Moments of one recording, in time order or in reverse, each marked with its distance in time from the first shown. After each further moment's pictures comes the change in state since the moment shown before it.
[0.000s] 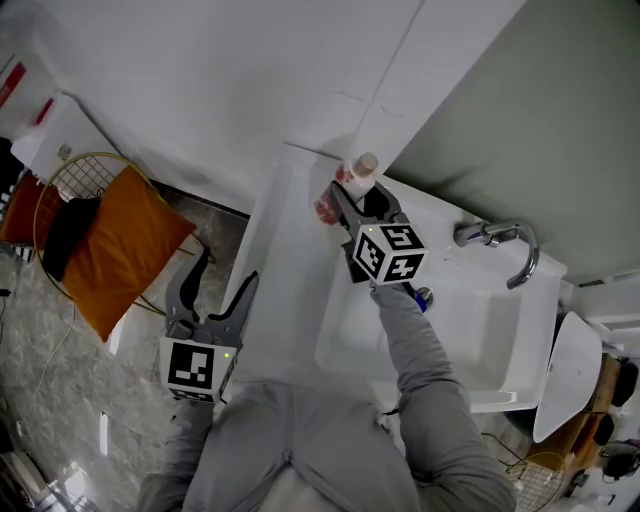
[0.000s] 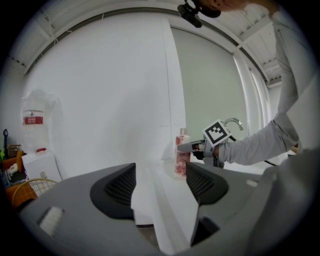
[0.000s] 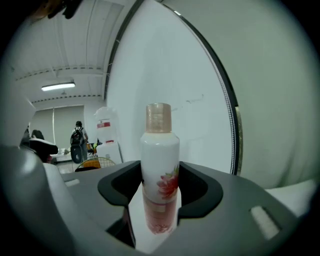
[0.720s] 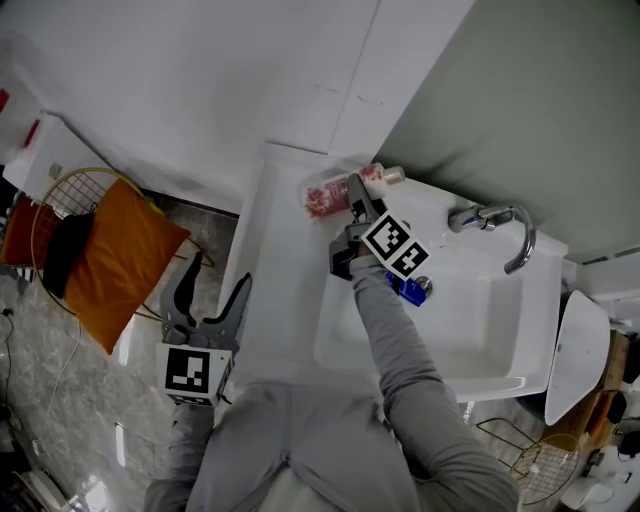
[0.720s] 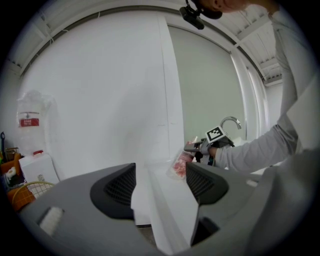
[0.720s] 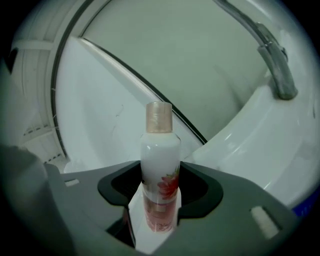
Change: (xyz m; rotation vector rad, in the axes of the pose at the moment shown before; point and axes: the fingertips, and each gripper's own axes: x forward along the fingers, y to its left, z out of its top) left arm 0.006 -0.011 0.003 -0.008 0.054 -0.030; right arm -0.024 -0.076 -0.038 0.700 -0.176 -0.255
